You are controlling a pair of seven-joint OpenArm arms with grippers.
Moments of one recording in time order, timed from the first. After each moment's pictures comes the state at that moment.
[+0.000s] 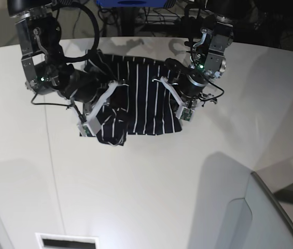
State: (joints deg) left arm 7.8 -6.8 9.2 70.7 -1.0 -11.0 14.6; right arm -9.3 5.0 -10.8 97.3 34.4 8.5 -55.8
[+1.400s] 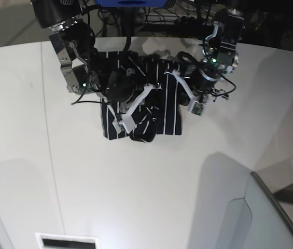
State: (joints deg) left arm 11.5 -10.9 6.4 77.1 -1.0 -12.2 17.0; right arm -3.6 -1.8 -18.3 78.9 34.7 8.6 -44.4
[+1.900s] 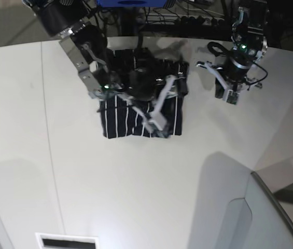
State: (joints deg) left arm 22.6 -16.8 -4.0 85.9 -1.3 -12.3 16.5; right arm 1.3 -1.4 -32.7 78.8 35.0 8.7 -44.5
